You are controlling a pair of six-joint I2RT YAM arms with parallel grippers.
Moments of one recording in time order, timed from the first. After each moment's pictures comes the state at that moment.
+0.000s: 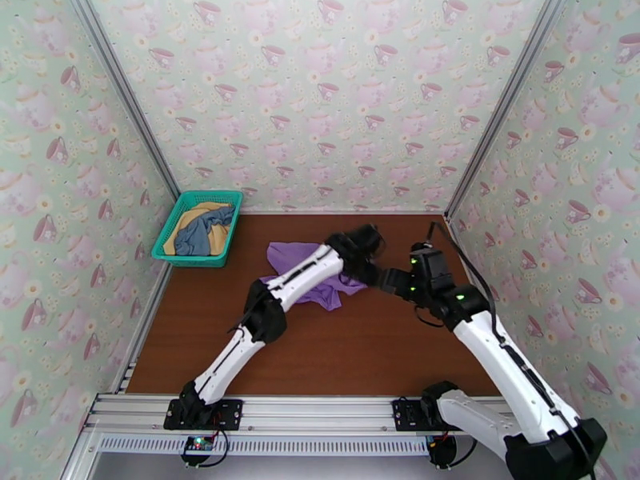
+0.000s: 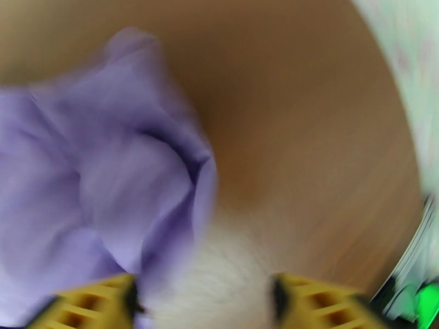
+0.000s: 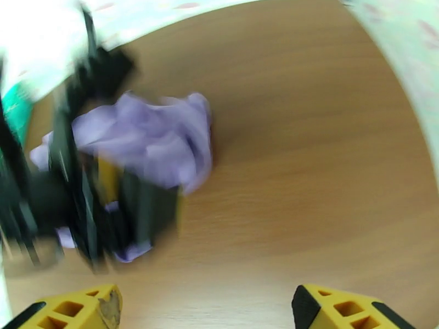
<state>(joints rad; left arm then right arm) -0.94 2.52 2.47 -1.09 0.06 -0.38 0.30 1.04 1.06 -0.90 0.12 0.47</state>
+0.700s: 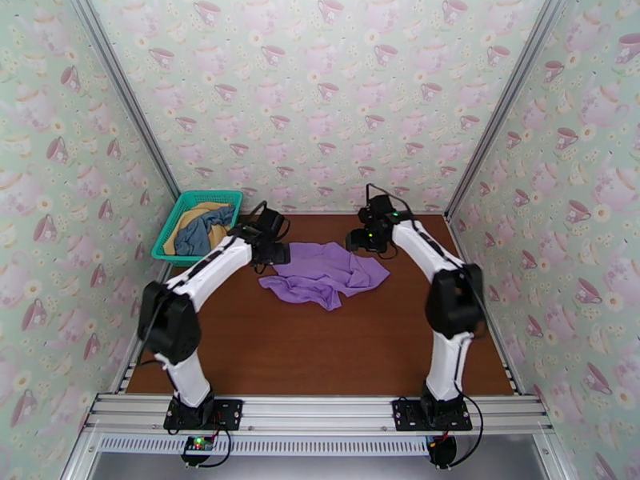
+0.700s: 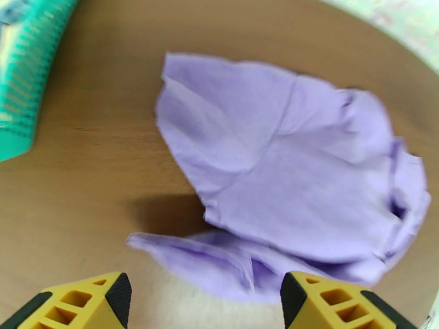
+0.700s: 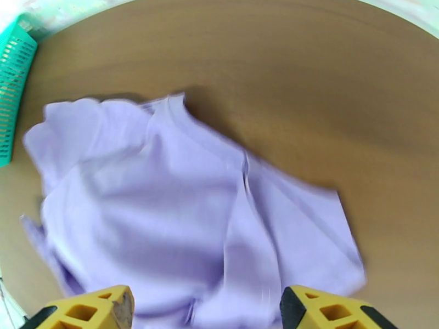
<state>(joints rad) -0.44 1.88 1.57 -0.82 -0.15 -0.51 0.30 2.14 1.91 -0.89 -0.21 0.15</state>
